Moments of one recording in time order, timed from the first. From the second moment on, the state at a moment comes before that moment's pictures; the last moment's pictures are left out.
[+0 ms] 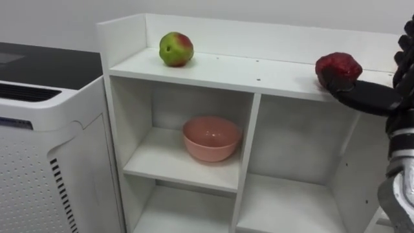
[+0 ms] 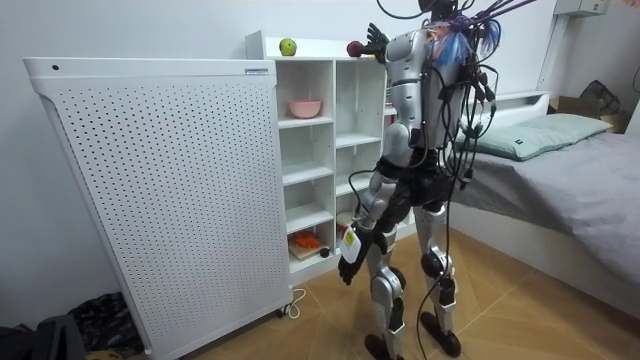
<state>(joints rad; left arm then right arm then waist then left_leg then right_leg) 0.24 0.18 0.06 1.03 0.45 0.08 0.02 -0.51 -0.42 -0.13 0.08 0.15 -0.09 -0.39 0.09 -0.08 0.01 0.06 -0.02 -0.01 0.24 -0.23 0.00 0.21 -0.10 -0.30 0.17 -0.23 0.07</state>
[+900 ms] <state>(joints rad) 0.24 0.22 0.08 1.00 0.47 0.12 -0.03 -0.54 -0.53 -0.11 0.26 0.22 -0.08 -0.19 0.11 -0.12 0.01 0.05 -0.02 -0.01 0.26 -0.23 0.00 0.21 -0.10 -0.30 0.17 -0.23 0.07</state>
